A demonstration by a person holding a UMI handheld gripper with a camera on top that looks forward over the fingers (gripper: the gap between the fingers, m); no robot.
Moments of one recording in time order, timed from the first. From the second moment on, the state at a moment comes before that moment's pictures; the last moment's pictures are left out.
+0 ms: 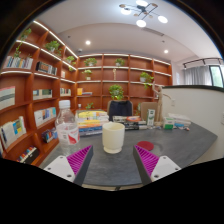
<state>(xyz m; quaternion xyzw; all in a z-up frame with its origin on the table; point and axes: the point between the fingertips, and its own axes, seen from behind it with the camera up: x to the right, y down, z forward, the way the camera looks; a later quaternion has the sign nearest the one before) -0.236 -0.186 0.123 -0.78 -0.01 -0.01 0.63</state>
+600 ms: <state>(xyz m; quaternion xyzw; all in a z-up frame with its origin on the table) -0.409 -0.109 0.113 -0.75 -0.04 0.08 0.65</state>
